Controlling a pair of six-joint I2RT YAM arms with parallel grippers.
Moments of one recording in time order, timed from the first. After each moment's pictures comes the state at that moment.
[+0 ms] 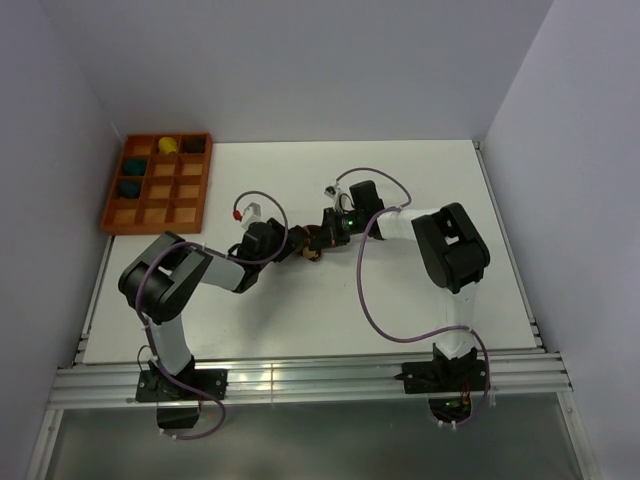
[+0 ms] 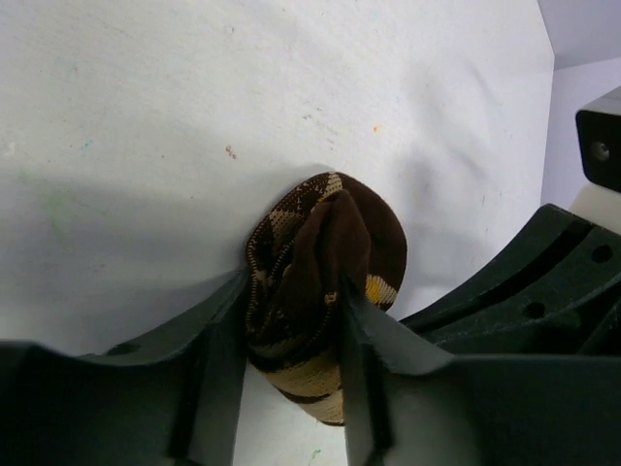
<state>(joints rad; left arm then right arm) -0.59 1.84 0.67 0.72 -0.12 -1.10 0.41 2.02 1.14 0.05 -0.81 0.36</state>
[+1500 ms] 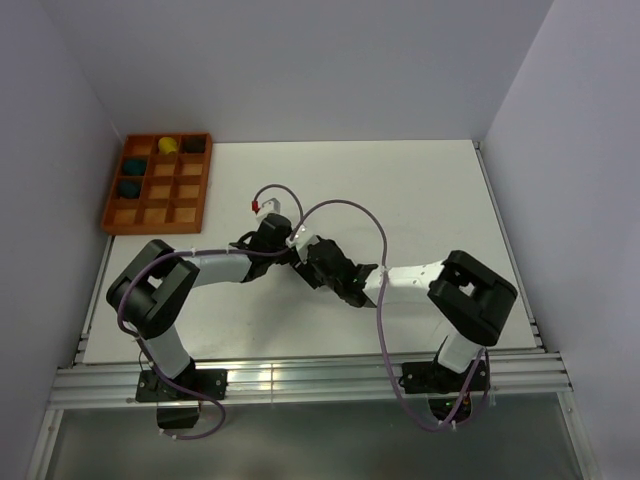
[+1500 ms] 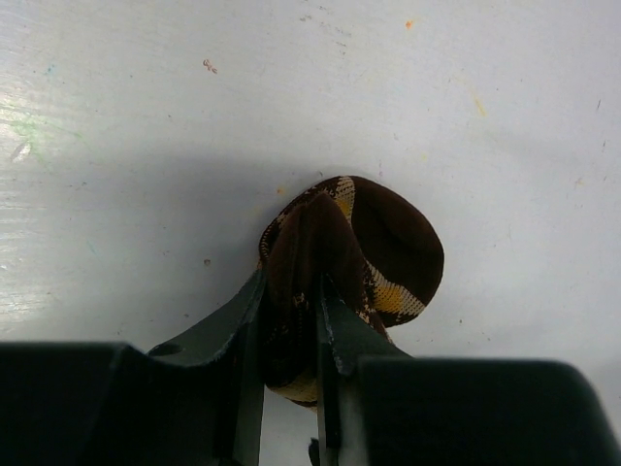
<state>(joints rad) -0.68 1.73 0.84 0.21 -0.16 -0.91 0.94 1.64 0.76 0.28 0.28 -0.09</state>
